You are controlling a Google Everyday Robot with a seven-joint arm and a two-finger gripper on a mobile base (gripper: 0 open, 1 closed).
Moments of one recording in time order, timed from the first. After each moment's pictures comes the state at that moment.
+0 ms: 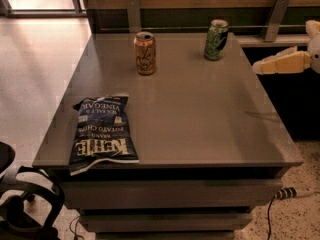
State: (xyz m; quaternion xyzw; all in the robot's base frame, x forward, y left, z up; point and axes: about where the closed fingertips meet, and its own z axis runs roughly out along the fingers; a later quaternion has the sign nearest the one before) arm 0.604 -0.294 0.962 -0.31 0.75 0.08 0.57
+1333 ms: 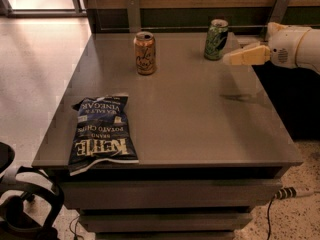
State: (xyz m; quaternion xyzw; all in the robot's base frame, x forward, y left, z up) arm 0.675 -0.246 0.935 -0.31 0.74 0.14 0.58
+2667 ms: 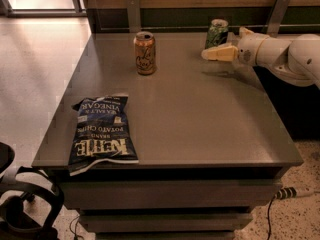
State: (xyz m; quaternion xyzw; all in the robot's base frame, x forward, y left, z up) arm 0.790 -0.221 0.881 -0.28 0.71 0.19 0.62
